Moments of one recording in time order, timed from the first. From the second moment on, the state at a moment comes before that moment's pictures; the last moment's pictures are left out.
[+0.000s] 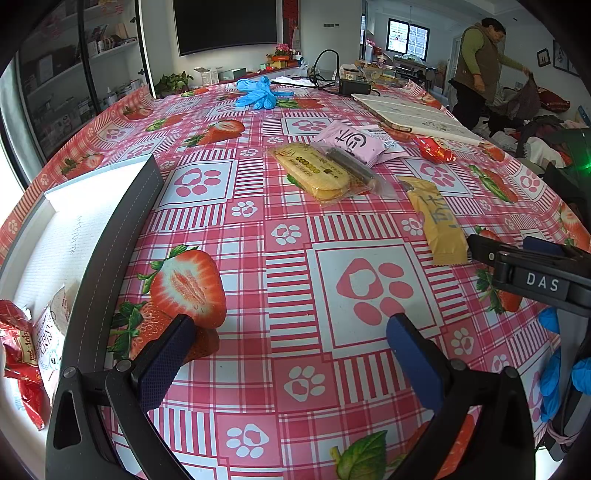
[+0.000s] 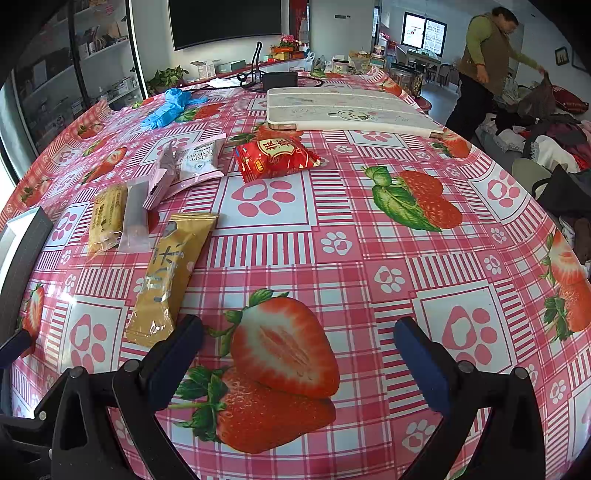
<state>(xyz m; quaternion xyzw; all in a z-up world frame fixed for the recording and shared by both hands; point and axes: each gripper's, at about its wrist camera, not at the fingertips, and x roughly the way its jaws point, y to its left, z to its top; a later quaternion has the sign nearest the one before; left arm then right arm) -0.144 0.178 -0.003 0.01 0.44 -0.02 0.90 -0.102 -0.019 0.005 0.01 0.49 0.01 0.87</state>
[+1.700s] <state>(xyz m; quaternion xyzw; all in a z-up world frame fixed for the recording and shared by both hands) -0.068 0.194 0.064 0.01 0.49 -0.04 0.87 -0.089 -0.023 0.010 0.01 0.53 0.04 0.85</state>
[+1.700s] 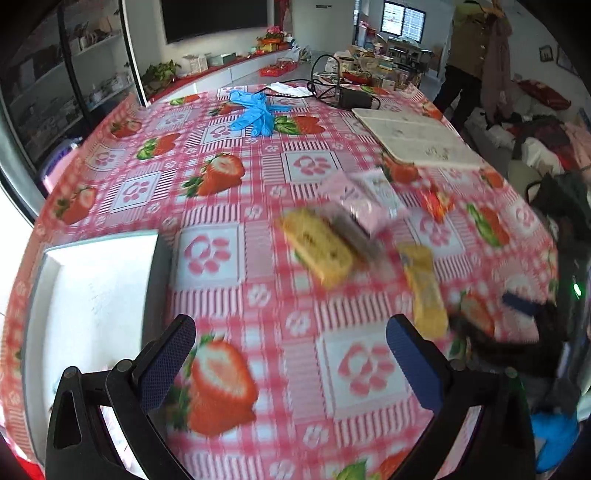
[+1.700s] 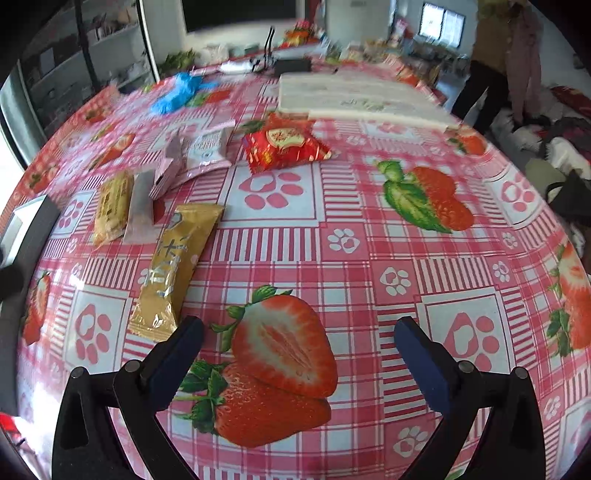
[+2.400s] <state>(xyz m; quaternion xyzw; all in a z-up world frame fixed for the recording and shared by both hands) 0.011 0.179 0.017 -0.06 0.54 -0.02 0.84 -0.053 0.025 0.021 -0.01 0.56 0.12 0.82</state>
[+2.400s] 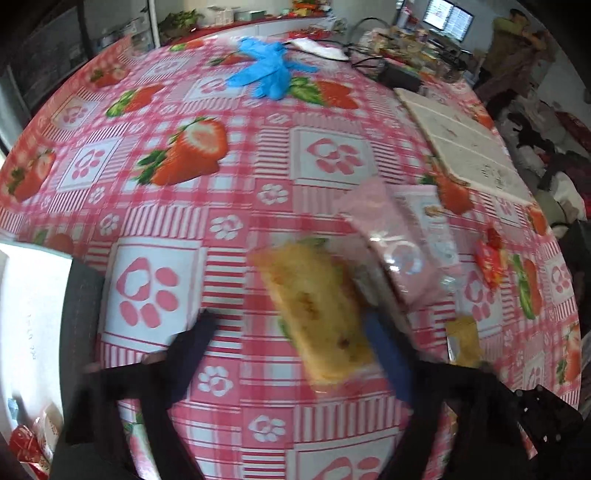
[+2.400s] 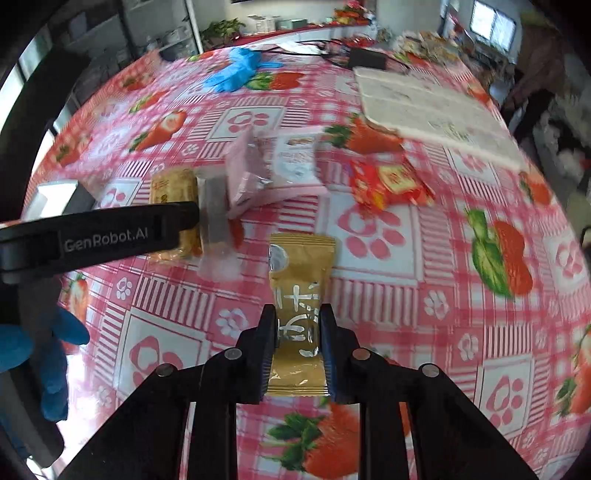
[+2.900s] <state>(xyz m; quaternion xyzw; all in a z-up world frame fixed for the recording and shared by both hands) -0.124 0.185 0.018 -0.06 0.54 -0.06 0.84 -0.146 -0.036 0.028 0.01 0.58 0.12 0.81</state>
